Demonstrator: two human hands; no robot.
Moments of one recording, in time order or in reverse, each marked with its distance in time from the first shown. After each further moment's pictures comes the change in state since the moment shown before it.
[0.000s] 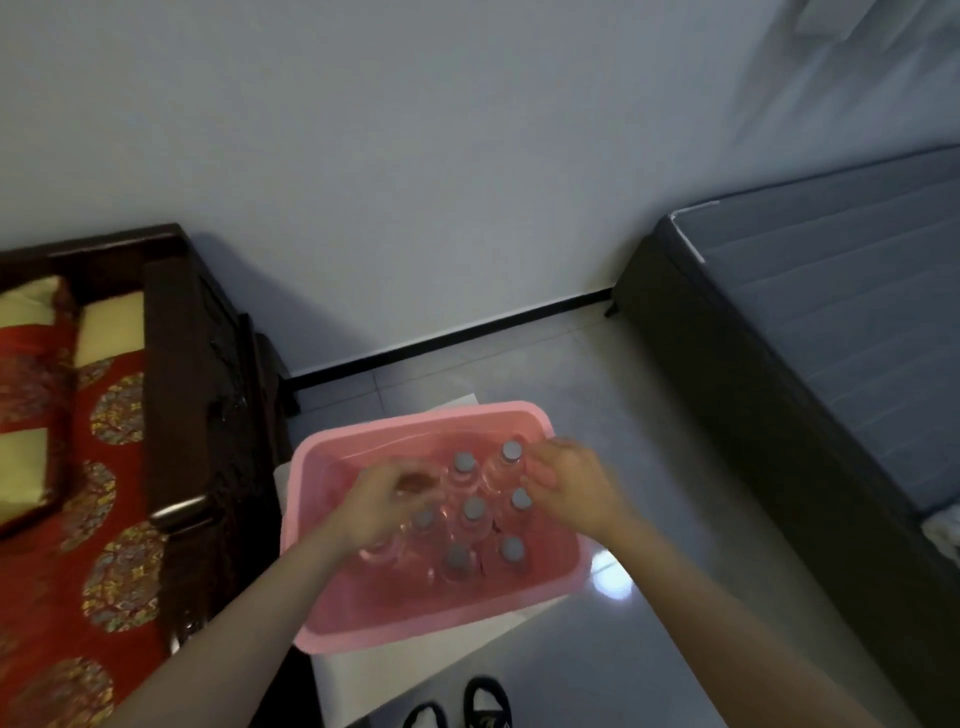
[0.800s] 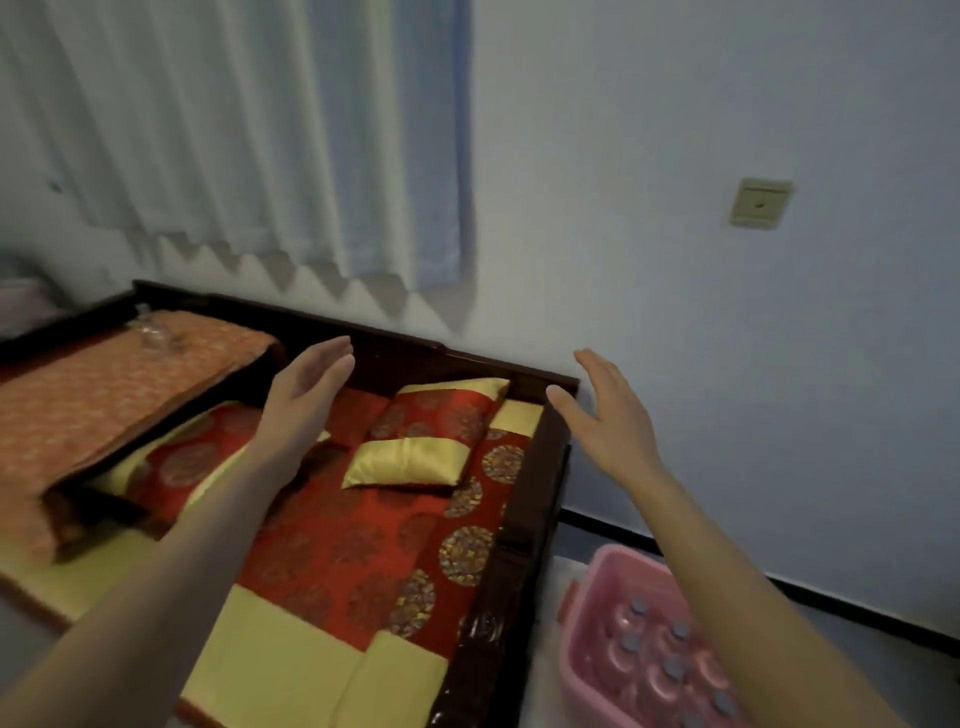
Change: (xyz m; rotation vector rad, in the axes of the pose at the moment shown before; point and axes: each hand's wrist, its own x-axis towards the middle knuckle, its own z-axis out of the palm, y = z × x) left_hand -0.404 0.122 -0.241 -0.112 1.355 0.084; right_hand -0.037 -0.376 -0.098 0.318 0.236 -0.744
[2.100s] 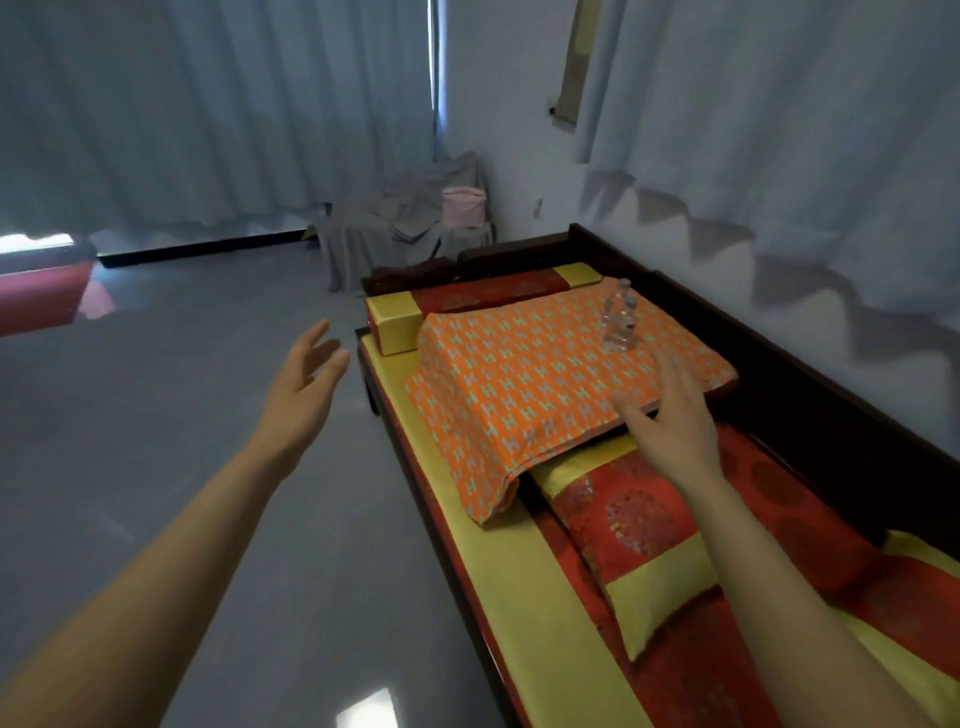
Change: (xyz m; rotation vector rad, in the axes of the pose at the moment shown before) left_hand 0.079 -0.278 -0.772 0.255 0.743 -0.390; right_hand 0.149 -0.555 0.689 0.116 -0.419 -0.385
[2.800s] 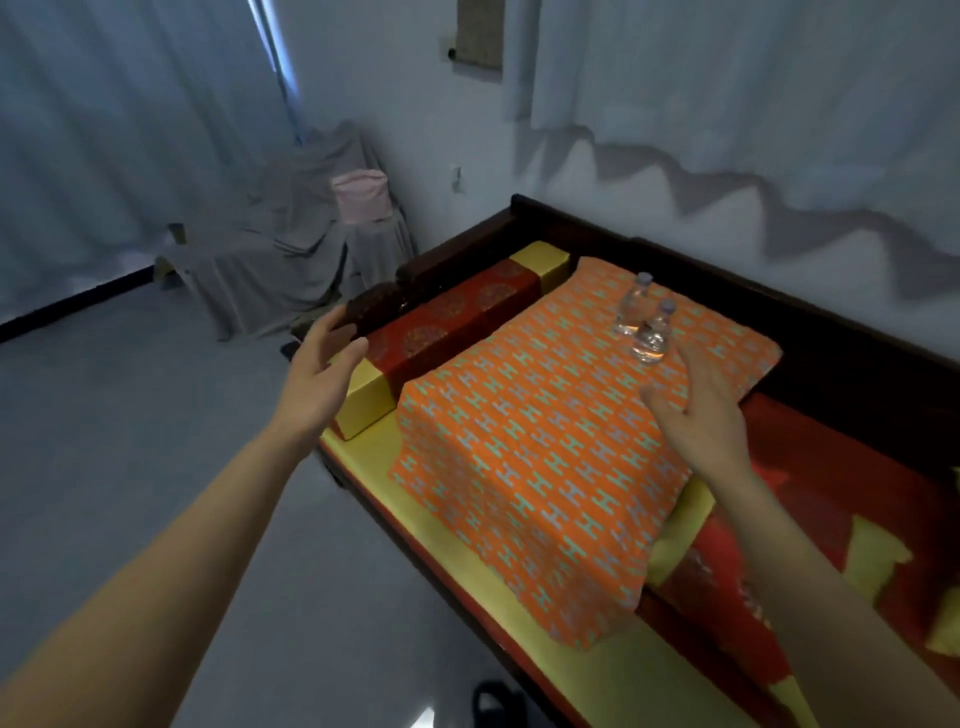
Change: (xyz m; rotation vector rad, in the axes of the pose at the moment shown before) left_hand 0.429 -0.089 0.067 -0.025 -0.371 0.050; right_hand 0.237 -0.032 0.197 -0.063 0.227 0.283
